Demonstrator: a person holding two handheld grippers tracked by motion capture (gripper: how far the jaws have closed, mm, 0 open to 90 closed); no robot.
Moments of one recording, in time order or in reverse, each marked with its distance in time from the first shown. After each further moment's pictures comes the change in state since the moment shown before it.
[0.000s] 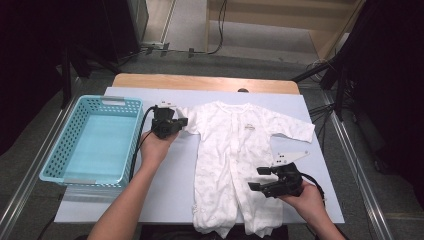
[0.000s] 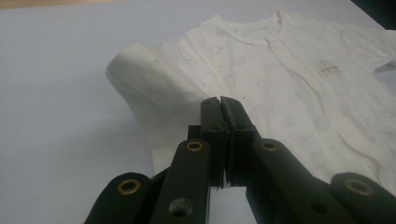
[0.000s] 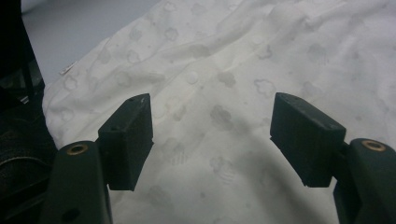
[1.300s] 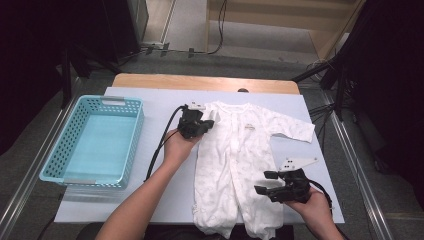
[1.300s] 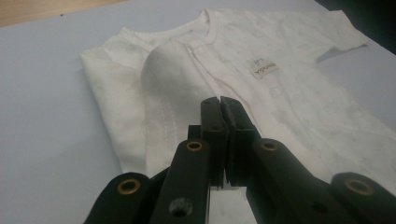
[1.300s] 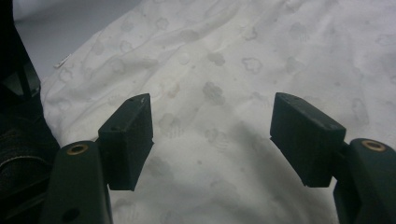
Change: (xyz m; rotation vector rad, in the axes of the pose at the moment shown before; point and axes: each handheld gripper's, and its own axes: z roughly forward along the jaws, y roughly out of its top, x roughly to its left) left arm -0.061 0.015 0.037 0.022 -0.102 0.133; right arm 0.005 -0.017 -0.014 -0.016 -0.047 0.040
